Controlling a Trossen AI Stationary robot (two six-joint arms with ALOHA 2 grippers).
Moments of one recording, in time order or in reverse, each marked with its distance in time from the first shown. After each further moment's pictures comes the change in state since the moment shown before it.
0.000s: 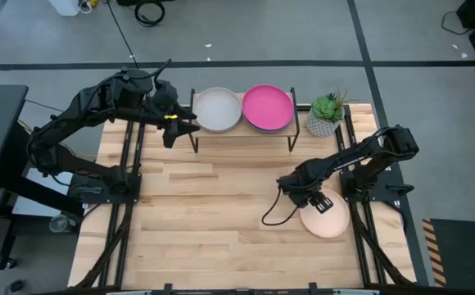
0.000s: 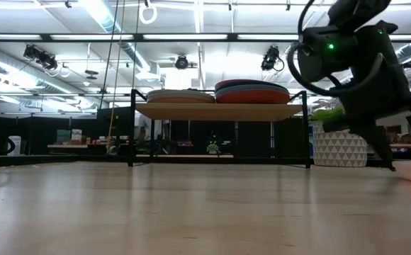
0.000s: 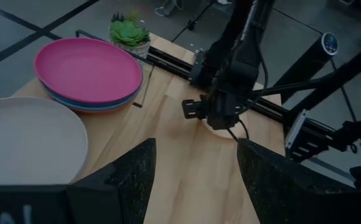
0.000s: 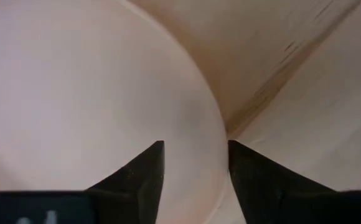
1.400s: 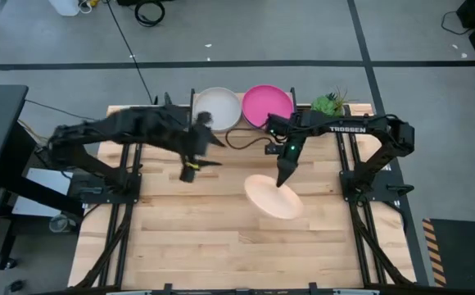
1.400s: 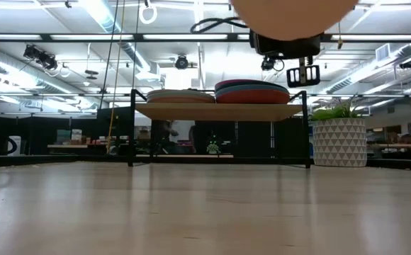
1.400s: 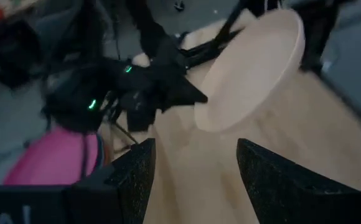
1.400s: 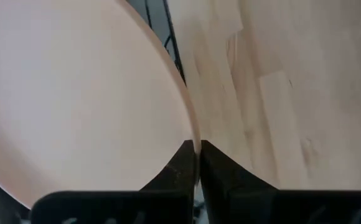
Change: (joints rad) left arm -0.297 0.164 -0.001 0.119 -0.122 0.639; right arm -0.443 -0.006 0.417 -0.023 -0.931 0.662
